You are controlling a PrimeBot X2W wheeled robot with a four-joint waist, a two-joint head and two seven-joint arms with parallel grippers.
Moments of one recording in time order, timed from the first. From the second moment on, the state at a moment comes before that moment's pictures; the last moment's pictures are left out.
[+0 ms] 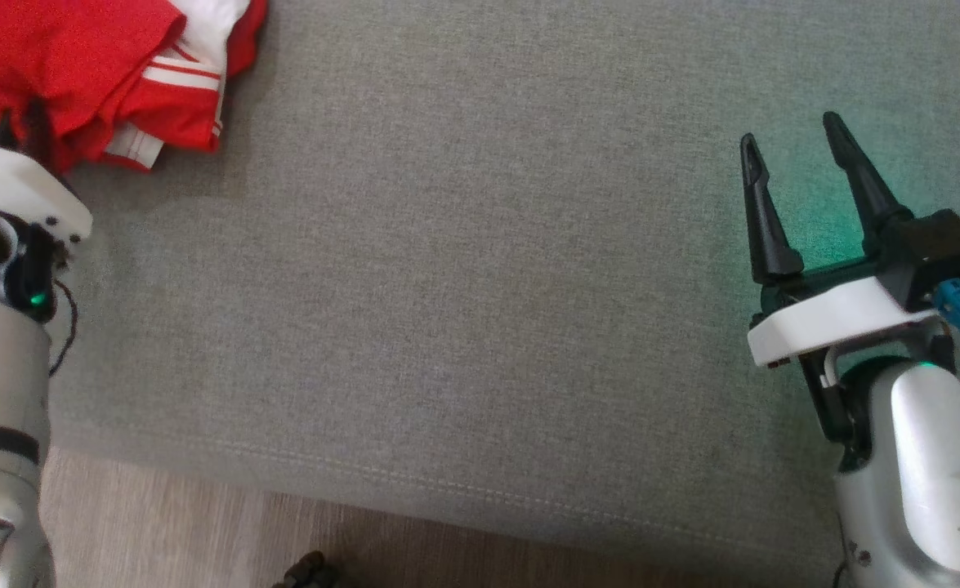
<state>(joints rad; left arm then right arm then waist) -0.89 0.30 -0.05 1.08 -0.45 -0.12 -0.08 -0.27 -0.05 0.06 -0.06 -0.04 0.13 0.08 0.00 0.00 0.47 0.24</state>
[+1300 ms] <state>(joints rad) -0.14 0.40 -0.10 -0.17 -0.30 0.04 -0.03 -0.04 -0.05 -0.01 -0.03 0.10 0.13 0.01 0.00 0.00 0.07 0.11</state>
